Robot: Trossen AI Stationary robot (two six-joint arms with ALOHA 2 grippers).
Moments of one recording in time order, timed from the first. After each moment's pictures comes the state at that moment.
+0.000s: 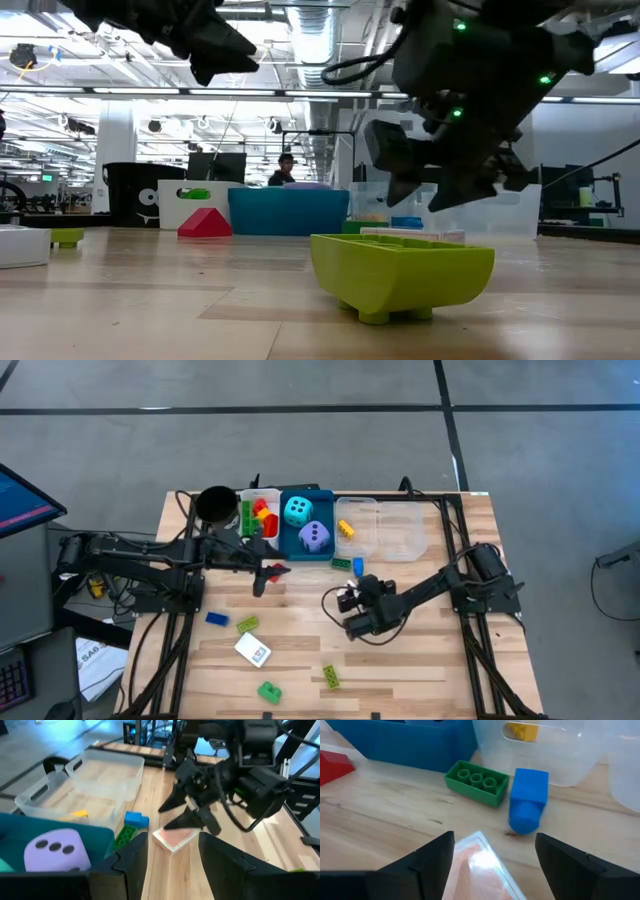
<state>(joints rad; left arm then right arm) 0.06 0.99 0.62 0.04 -0.04 -0.10 0.34 1.94 1.07 -0.58 0.94 1.57</state>
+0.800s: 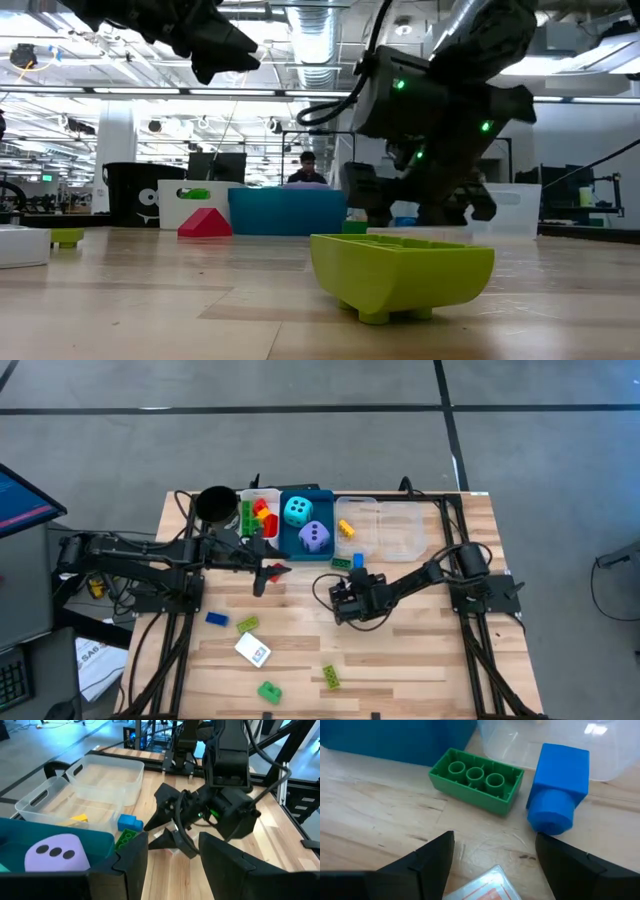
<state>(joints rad) 0.06 0.99 0.62 0.05 -0.04 -0.09 0.23 2.05 1.07 -0.41 0.86 1.44</state>
